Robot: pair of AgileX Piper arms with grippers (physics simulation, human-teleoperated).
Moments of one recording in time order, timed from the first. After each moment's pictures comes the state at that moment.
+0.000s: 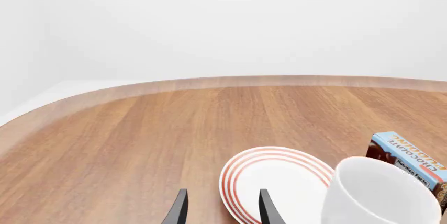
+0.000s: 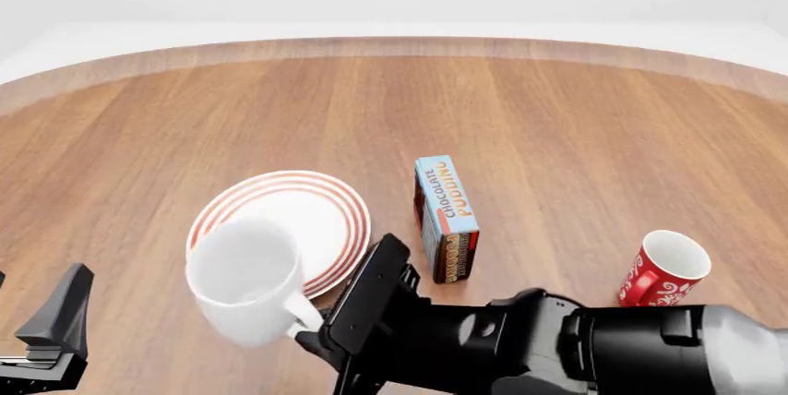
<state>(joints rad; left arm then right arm) 0.00 0.00 0.00 0.00 0.00 1.14 1.49 -0.74 -0.10 -0.02</state>
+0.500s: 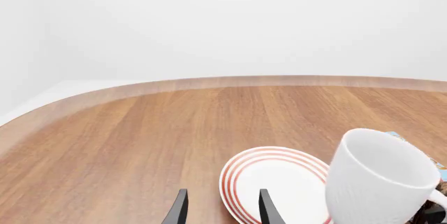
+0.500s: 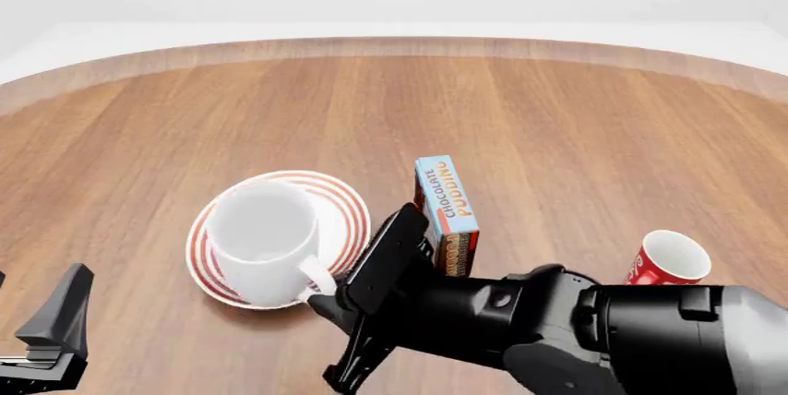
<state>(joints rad) 0.00 0.00 0.00 0.00 0.00 1.07 1.46 -0.75 -0.12 -0.03</state>
